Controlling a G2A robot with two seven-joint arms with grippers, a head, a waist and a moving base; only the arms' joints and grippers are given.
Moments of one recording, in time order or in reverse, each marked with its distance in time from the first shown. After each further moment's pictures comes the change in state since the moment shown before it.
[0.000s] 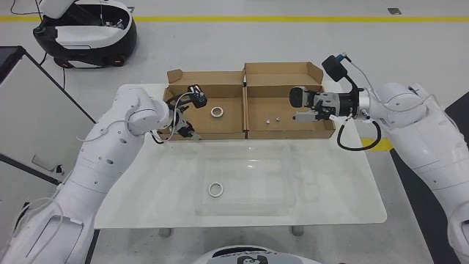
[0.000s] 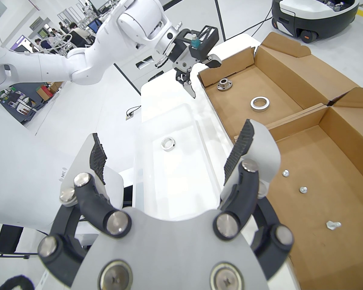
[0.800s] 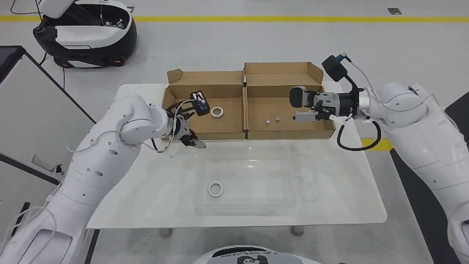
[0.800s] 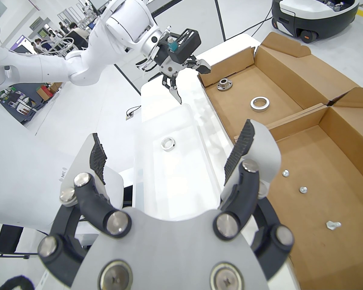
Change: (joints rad) left arm 0.053 0.053 0.014 -0.123 -0.085 -0.021 0.022; right arm 0.000 0.000 0.000 0.000 0.000 0.000 0.000
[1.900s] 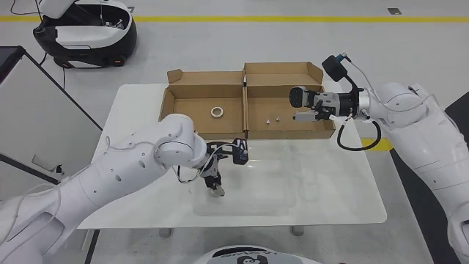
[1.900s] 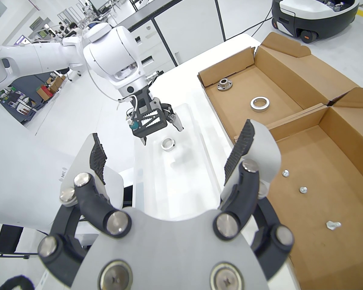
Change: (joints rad) left arm -0.281 0.062 0.597 -0.096 -0.295 0.083 -0.085; right arm 0.000 0.000 0.000 0.000 0.000 0.000 0.000
